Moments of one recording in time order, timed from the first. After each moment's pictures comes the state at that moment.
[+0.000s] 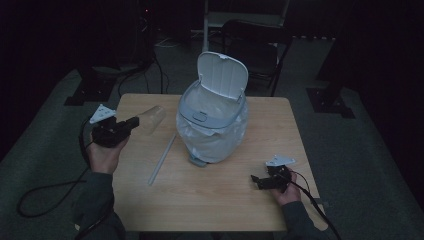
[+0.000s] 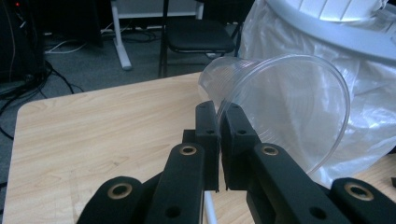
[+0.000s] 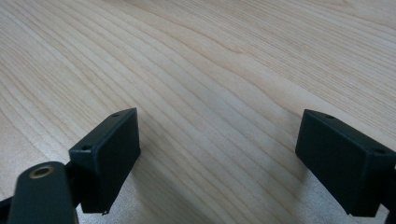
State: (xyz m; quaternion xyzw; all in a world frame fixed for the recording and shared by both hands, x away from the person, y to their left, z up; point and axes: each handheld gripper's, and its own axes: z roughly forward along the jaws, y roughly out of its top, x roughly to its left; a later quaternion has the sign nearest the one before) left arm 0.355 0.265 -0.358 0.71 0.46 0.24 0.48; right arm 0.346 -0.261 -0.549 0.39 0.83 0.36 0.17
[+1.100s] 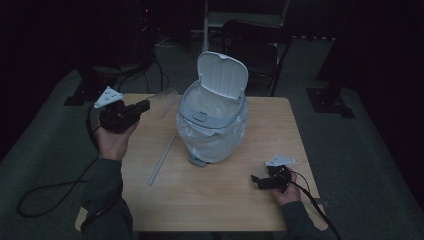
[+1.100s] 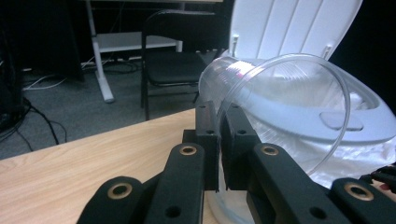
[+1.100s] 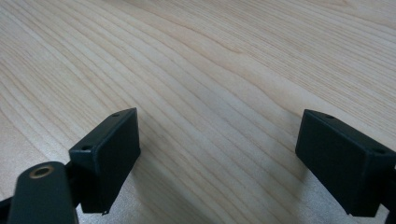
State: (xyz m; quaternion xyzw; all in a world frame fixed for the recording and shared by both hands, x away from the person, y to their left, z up) left arm 0.367 0.233 -0.312 0.70 0.41 0.25 0.53; right arm 0.346 -0.261 -0.549 0.40 0.83 0.36 0.17
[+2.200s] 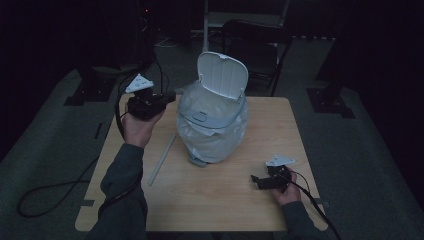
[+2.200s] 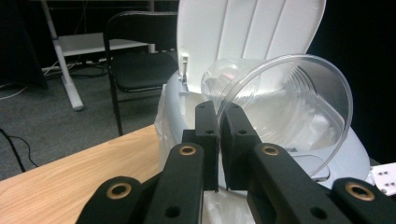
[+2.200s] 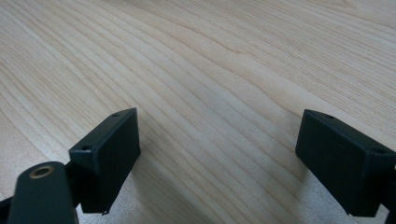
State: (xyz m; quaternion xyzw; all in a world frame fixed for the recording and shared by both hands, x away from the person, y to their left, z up) left arm 0.399 0.175 -0.300 0.73 0.38 0.21 0.53; right arm 0.346 -0.261 -0.549 0.40 0.83 0.36 0.17
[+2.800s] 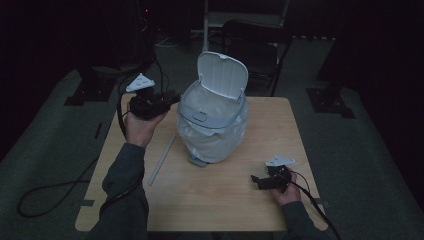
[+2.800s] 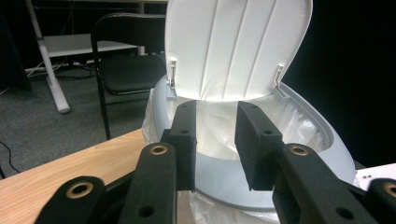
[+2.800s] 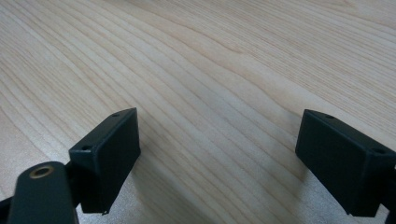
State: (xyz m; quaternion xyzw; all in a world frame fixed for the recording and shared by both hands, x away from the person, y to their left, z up) left arm 0.401 0.174 -0.301 0.72 0.37 0.20 0.55; right arm 0.346 -0.261 -0.549 0.39 0.83 0.36 0.17
